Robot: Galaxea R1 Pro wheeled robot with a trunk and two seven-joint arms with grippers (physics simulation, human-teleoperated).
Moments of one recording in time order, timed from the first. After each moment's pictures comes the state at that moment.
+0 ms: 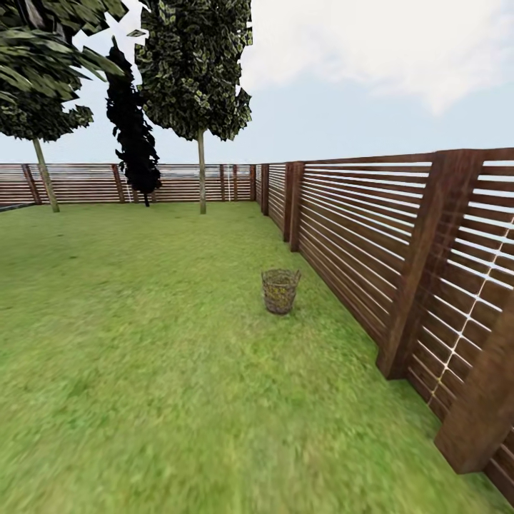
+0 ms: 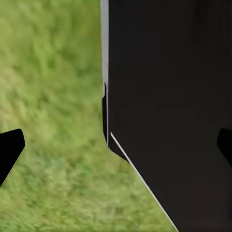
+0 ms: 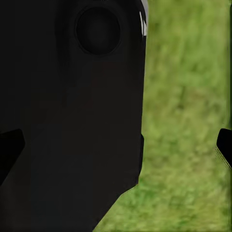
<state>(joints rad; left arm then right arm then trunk) 0.07 0.05 0.01 0.00 0.01 0.00 0.00 0.00 -0.03 0.00 0.00 0.00 0.00 -0.01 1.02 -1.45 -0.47</state>
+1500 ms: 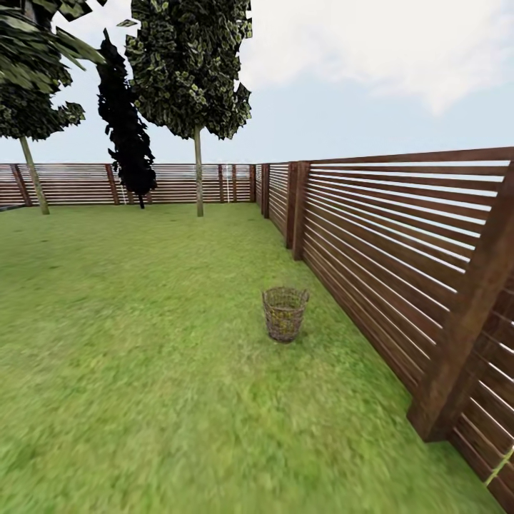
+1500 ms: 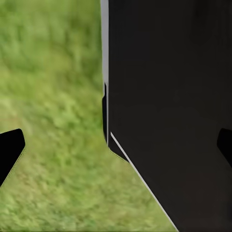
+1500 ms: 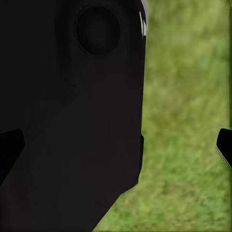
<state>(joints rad) 0.07 0.05 0.01 0.00 0.01 0.00 0.00 0.00 -0.03 0.00 0.00 0.00 0.00 -0.01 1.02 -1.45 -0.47</state>
